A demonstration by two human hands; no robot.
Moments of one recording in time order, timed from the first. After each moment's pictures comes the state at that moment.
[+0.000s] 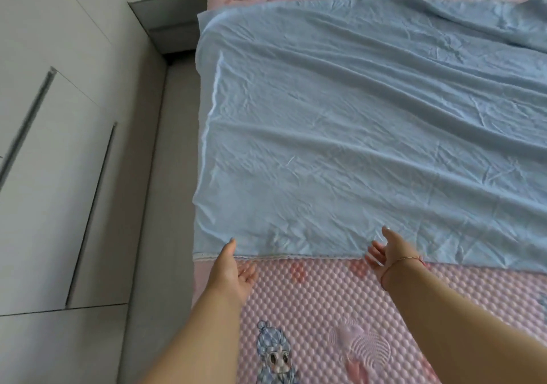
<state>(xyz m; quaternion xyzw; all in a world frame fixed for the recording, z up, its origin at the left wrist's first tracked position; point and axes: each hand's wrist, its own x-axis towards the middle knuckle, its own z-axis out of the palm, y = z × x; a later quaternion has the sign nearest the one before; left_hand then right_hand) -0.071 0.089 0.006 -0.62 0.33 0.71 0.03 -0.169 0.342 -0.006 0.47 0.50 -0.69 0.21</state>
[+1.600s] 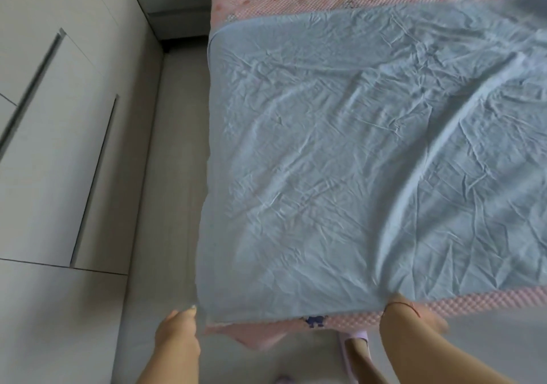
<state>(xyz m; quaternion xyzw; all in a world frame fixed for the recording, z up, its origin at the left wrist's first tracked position) 0.179 0.012 -0.052 -0.74 0.28 0.61 -0.05 0.066 0.334 -0.040 0.63 0.57 -0.51 0.11</state>
